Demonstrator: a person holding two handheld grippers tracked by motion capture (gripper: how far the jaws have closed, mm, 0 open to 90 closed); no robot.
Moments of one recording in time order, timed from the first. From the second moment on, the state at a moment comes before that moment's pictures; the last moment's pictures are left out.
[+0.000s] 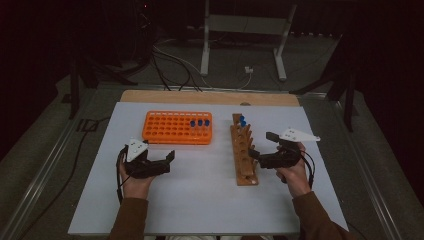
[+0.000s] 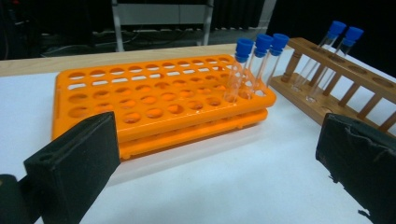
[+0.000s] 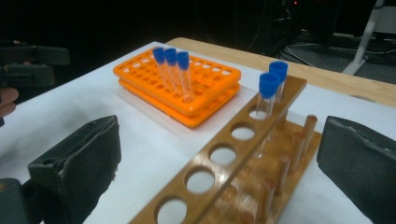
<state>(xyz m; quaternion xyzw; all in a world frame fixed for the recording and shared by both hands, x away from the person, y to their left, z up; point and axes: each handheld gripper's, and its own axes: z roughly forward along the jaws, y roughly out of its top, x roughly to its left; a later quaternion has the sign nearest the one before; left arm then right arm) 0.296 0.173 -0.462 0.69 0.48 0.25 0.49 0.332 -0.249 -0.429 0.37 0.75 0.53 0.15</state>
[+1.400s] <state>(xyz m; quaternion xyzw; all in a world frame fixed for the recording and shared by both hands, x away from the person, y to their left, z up) 0.295 0.179 -0.476 0.68 0.49 0.26 0.48 0.414 -0.214 -0.446 0.40 0.79 0.44 0.18</state>
